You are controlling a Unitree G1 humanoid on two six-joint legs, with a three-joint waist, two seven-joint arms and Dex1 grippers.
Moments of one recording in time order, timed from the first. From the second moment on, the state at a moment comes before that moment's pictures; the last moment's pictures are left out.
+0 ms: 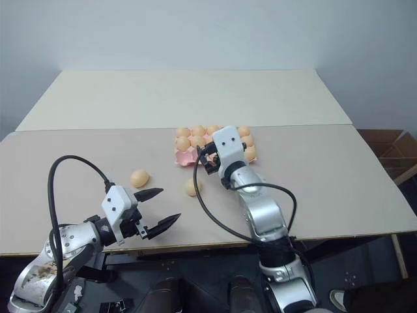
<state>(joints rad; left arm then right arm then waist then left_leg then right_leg) 0.10 0.59 0.02 -0.62 -0.39 0.47 -0.64 -0.43 -0.12 0.17 -0.35 0.07 0.63 0.22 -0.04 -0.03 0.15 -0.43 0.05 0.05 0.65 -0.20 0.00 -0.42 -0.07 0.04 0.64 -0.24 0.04</state>
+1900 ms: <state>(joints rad) 0.06 0.39 0.19 -0.65 -0.29 0.72 -0.23 -0.06 -0.69 -0.10 -0.80 0.63 0.63 0.72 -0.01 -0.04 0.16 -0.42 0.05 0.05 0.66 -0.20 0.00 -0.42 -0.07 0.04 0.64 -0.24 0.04</state>
